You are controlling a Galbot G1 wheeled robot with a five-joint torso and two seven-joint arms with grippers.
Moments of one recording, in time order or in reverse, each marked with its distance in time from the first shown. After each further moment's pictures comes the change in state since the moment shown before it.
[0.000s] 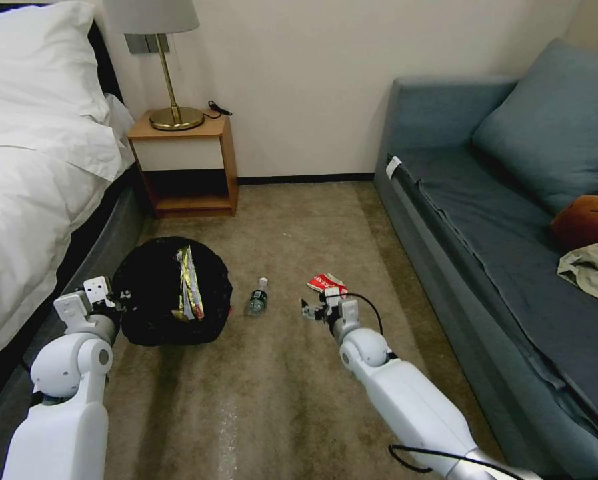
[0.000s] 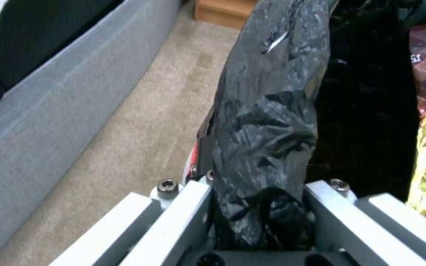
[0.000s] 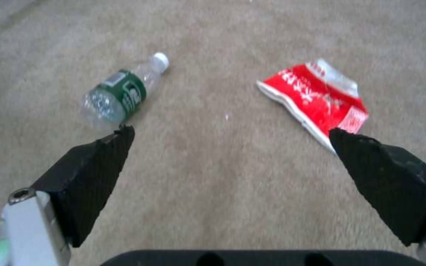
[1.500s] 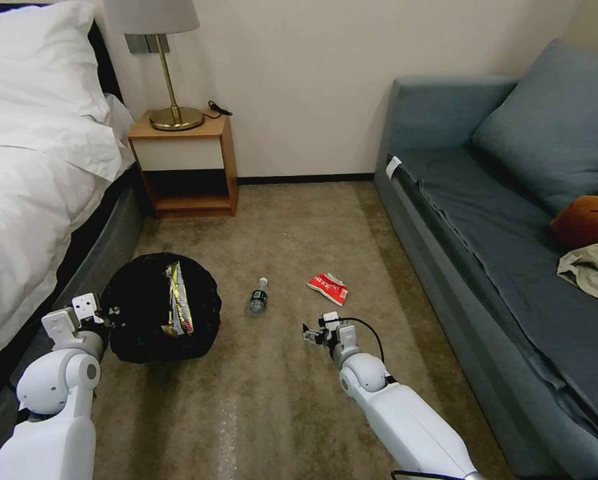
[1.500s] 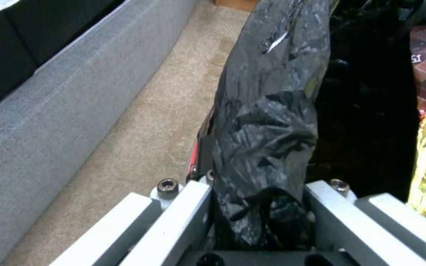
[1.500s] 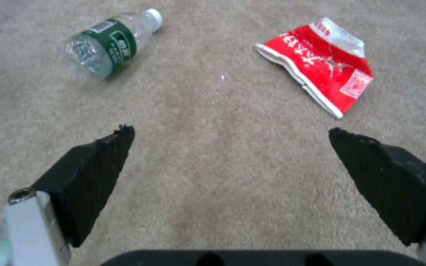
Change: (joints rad) left arm 0.023 0.020 -0.049 0.053 -0.001 -0.012 0.023; right arm -0.031 0.012 -0.008 -0.070 -0.068 0.042 -0.011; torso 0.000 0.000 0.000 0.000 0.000
